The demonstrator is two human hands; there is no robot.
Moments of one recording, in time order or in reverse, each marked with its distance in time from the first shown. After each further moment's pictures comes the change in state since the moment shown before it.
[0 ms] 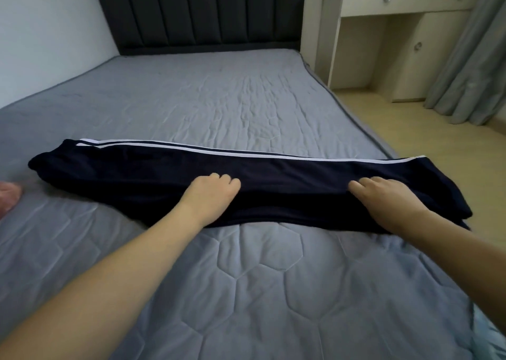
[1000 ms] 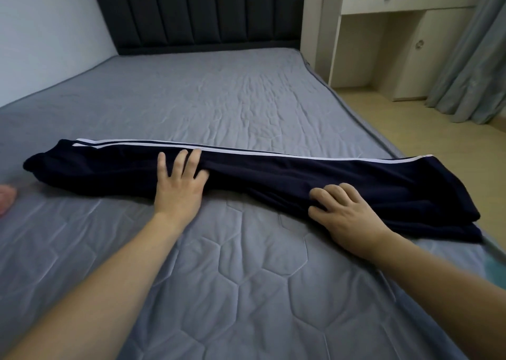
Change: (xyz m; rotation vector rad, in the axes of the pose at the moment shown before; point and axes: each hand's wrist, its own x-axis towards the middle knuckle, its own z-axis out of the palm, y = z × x) left_hand -0.011 -0.034 0.059 0.036 0.347 -0.320; right_hand 0.005 -0.066 0.008 0.123 0.553 -0.244
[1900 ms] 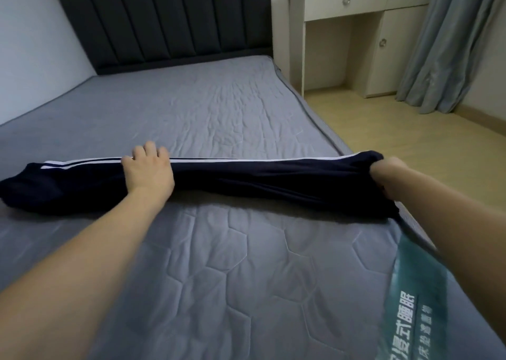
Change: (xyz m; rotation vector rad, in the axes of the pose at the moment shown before) left_hand 0.072 0.042 -0.075 0.202 -0.390 -0.271; right_hand -0.054 0.159 -0.034 0.947 -0.349 1.670
